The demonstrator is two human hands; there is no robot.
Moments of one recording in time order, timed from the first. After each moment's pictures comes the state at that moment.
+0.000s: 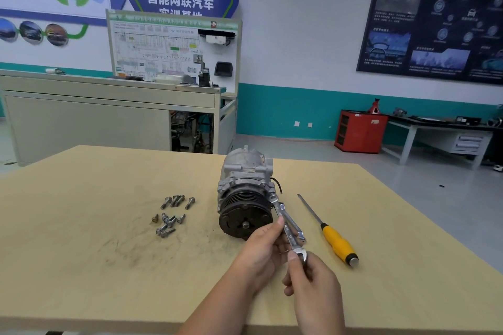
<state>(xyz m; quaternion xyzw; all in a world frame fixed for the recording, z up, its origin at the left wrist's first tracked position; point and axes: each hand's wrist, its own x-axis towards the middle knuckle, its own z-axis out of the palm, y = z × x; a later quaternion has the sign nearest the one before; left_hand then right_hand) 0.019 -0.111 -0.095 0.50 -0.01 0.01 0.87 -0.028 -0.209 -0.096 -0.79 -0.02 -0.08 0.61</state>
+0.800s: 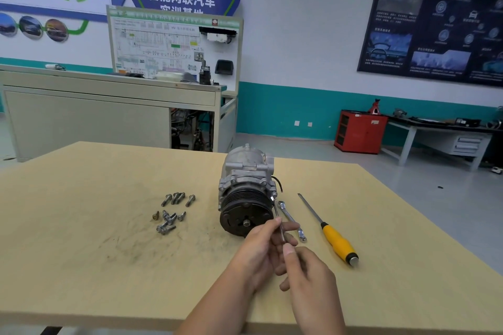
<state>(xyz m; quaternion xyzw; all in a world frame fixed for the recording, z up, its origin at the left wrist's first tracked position) 0.015 -0.105 -0.093 0.49 0.03 -0.02 0.87 -0.028 -0.207 -0.090 -0.82 -0.08 -0.07 0.56</state>
